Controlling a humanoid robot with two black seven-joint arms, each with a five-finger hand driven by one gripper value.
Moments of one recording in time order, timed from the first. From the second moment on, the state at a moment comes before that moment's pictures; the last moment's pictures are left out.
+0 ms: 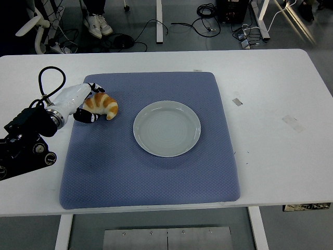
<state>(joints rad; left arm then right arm) -1.05 0.58 0.09 -1.31 1.19 0.55 0.32 -0.08 0.00 0.05 0.15 -0.11 -0.06 0.21</state>
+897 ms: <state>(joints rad) -1.06 0.60 0.09 -1.29 1.14 0.52 0.30 -0.08 0.00 0.05 0.15 -0.11 -0.06 0.21</state>
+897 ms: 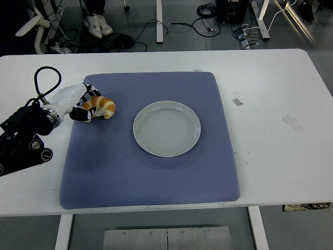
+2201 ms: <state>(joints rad) -1.19 0.56 0.04 -1.32 1.05 0.45 0.22 -0.08 0.00 0.05 0.15 -0.11 -0.06 0.21</state>
